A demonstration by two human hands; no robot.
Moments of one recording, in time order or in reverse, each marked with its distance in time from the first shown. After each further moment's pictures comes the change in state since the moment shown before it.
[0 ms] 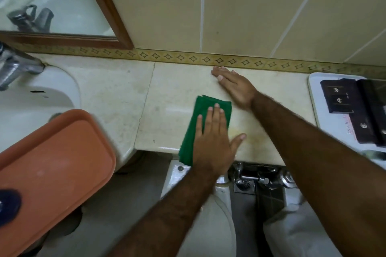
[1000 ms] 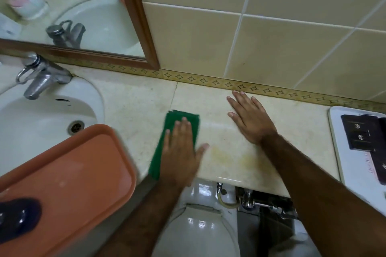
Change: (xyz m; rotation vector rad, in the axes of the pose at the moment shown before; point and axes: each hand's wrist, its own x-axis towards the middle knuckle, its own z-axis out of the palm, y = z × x) left_hand 0.000 -0.126 -0.020 0.046 0.028 -0.218; right_hand 0.007 0.008 0.029 -0.567 0.081 -0.070
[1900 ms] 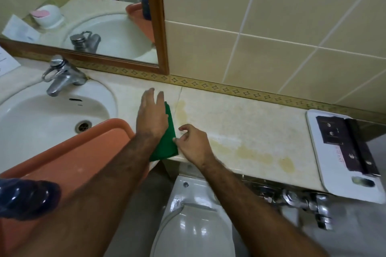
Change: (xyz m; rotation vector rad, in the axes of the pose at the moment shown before) left_hand 0.035 -0.074 -0.100 -0.107 0.220 -0.105; right_hand -0.049 -0.224 -0.017 0.738 -0.042 0.373
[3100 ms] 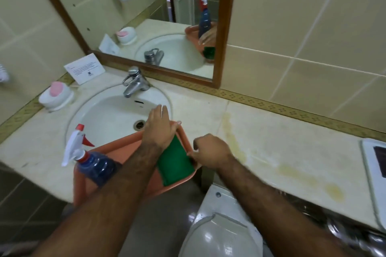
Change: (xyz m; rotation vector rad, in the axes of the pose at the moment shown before) left_hand -0.041 -0.126 -0.053 0.096 -0.029 -0.187; right_hand -0.027 -0.092 0.029 -0.742 -0.324 -0.364
